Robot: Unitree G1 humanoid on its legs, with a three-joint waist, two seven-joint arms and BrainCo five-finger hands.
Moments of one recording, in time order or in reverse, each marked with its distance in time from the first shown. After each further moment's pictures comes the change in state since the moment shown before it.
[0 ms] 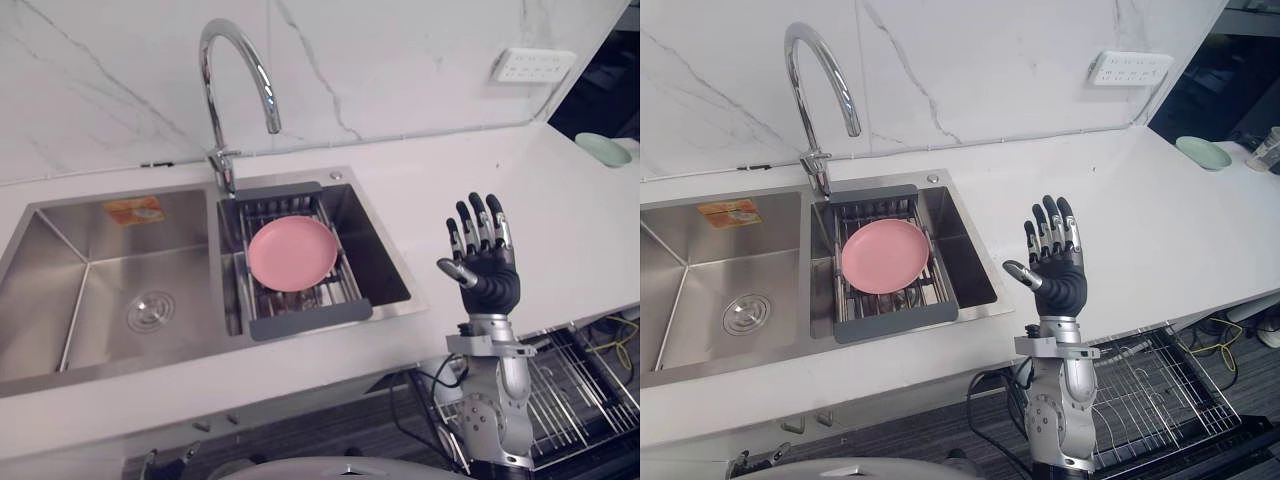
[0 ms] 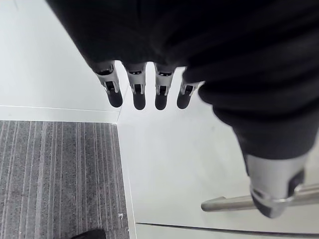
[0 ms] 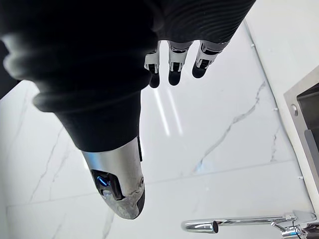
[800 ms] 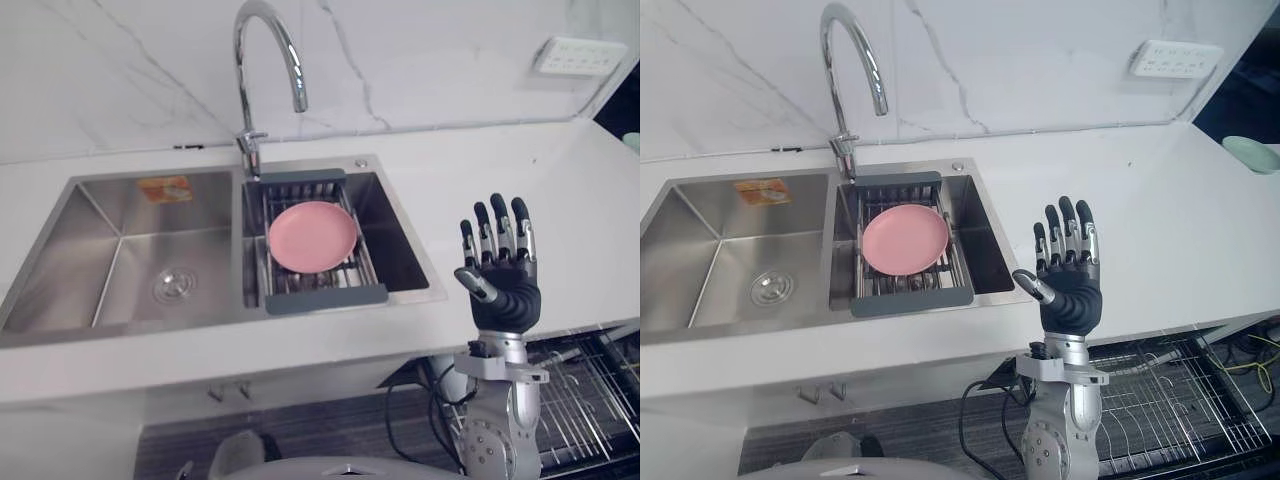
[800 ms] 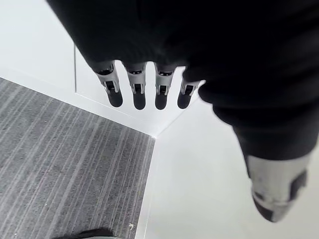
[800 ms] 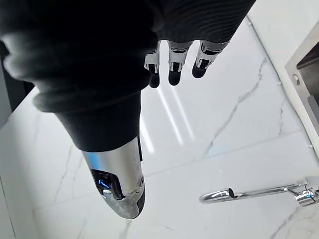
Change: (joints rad) left arm 0.111 -0.114 0.160 -0.073 -0.120 -0.049 -0.030; right arm 0.147 0.052 0.047 -0.209 0.030 0.000 -0.041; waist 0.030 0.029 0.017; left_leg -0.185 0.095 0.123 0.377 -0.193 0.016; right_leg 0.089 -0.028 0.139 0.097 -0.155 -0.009
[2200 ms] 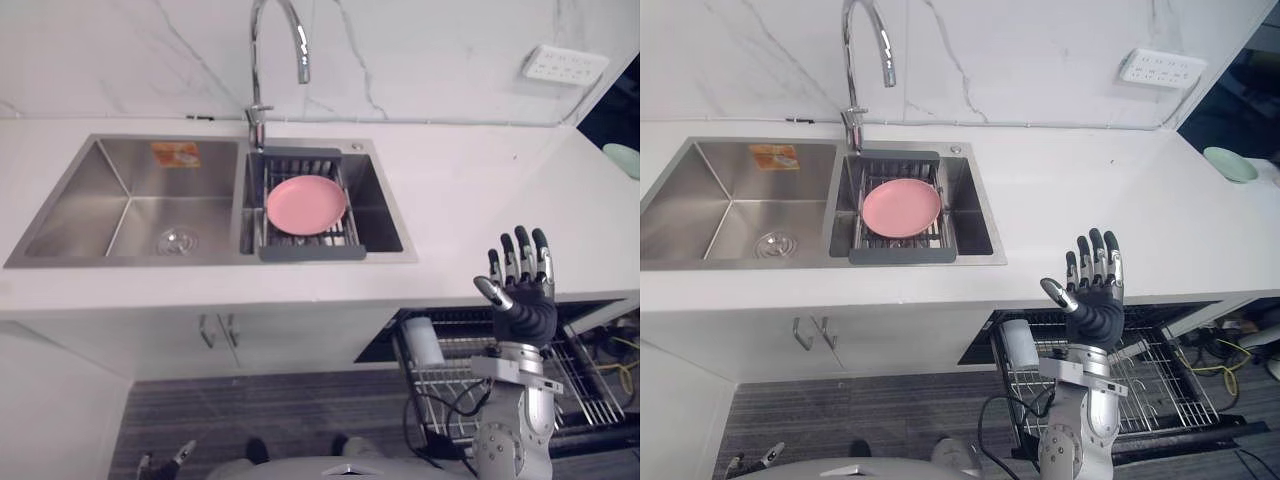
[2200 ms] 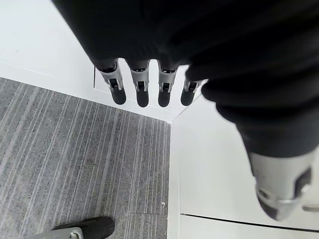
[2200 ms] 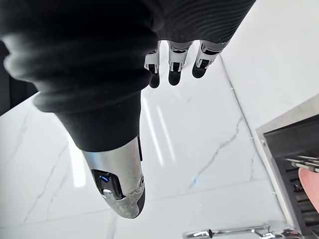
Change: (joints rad) left arm -0.077 0.110 -0.155 0.014 0.008 0.079 -0.046; right arm -0.035 0.016 -0.168 0.164 -0.029 -0.002 -0.030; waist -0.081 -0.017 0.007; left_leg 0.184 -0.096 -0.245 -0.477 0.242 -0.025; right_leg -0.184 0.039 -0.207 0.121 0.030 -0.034
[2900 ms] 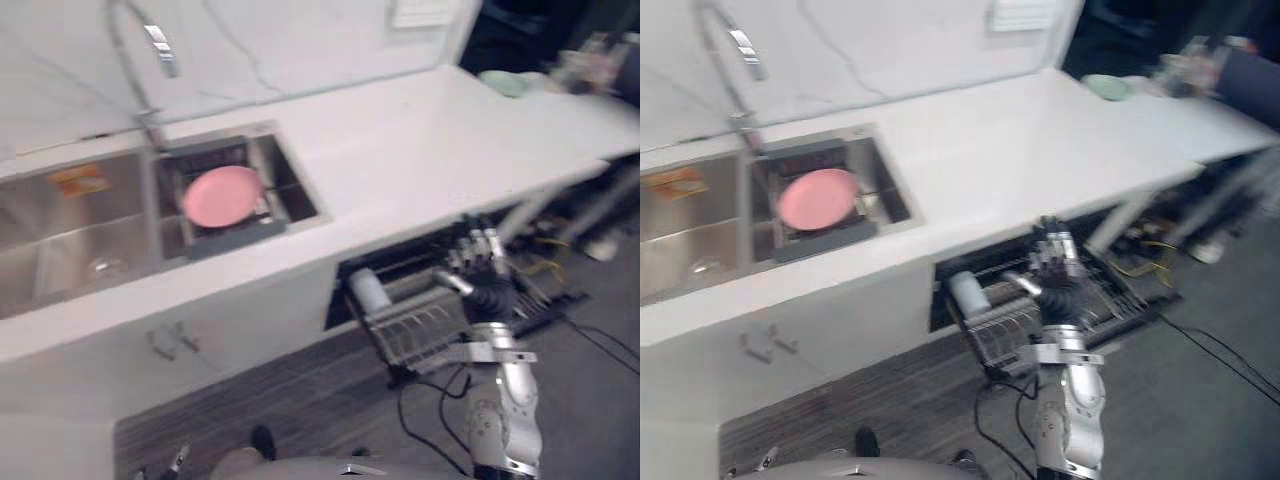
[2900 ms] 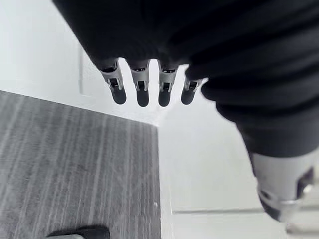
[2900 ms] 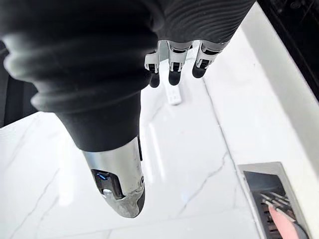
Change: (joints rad) left arm 0.067 -0.105 0.107 -0.043 -0.077 -0.028 0.068; right arm -0.113 -0.083 -0.002 0.091 -0.047 0.108 0.076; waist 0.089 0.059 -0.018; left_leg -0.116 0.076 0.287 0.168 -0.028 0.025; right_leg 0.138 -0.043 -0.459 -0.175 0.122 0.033
